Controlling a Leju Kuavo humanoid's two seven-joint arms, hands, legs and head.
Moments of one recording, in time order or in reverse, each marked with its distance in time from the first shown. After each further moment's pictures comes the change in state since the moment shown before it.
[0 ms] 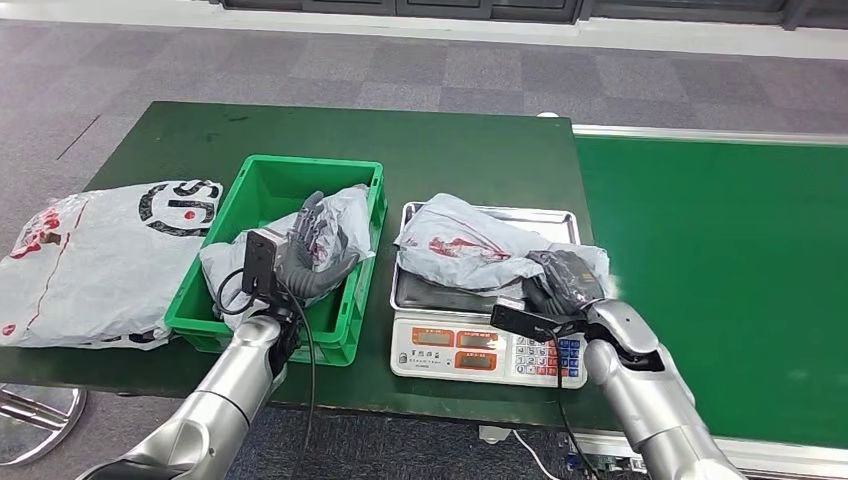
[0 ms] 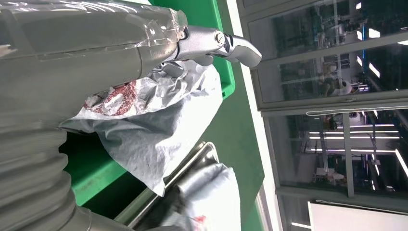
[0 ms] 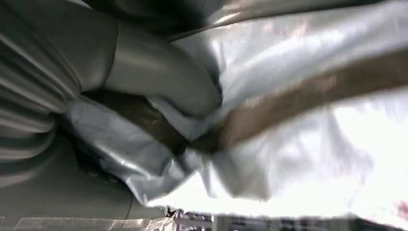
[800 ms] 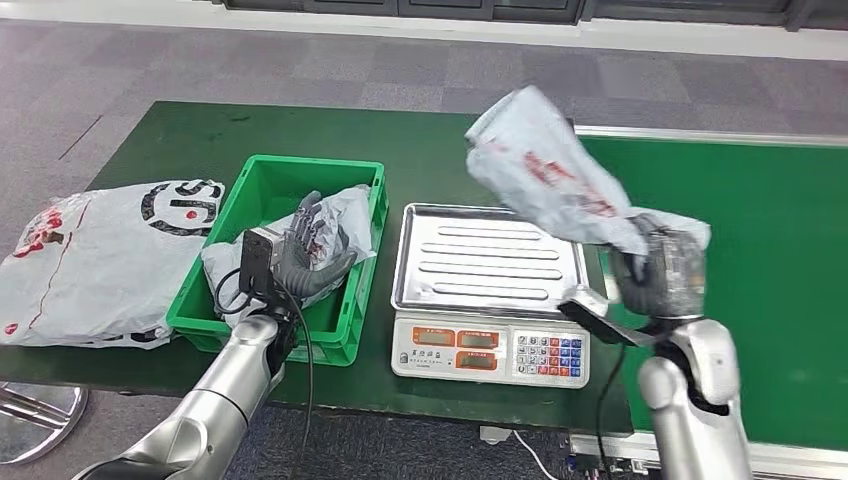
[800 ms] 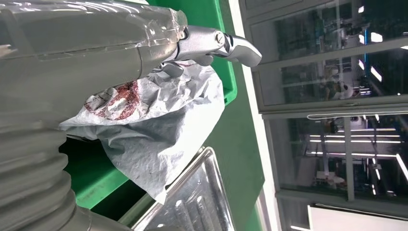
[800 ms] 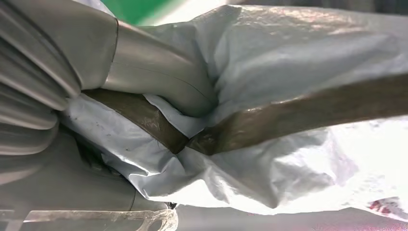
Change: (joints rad) left arm -0.004 0.004 0.020 0.011 0.000 -0.010 0.000; right arm 0.206 0.037 -0.311 -0.447 0.012 -0.264 -0.066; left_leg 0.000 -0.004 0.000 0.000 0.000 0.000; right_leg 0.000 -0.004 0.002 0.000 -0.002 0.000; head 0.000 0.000
